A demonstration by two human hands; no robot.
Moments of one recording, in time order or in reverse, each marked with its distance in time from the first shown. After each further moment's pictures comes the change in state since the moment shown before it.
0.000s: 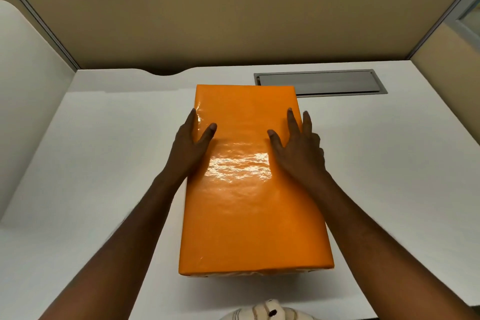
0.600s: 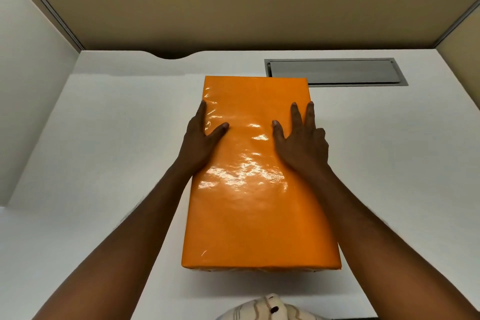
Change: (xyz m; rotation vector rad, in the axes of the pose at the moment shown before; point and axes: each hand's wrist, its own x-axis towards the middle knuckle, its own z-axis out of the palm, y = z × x) left_hand 0.012 -0.022 0.017 -0.016 -0.047 0.007; right_hand 0.017 0.004 0.029 -0.101 0.010 0.004
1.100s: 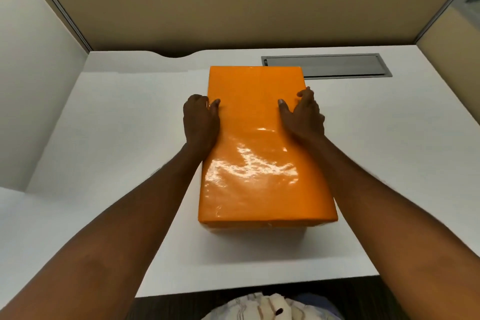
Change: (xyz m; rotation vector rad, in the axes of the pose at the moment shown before) left_hand -0.024 0.017 -0.003 0.207 0.382 0.088; right_hand -0.008 -0.001 -0.018 0.339 0.056 0.043
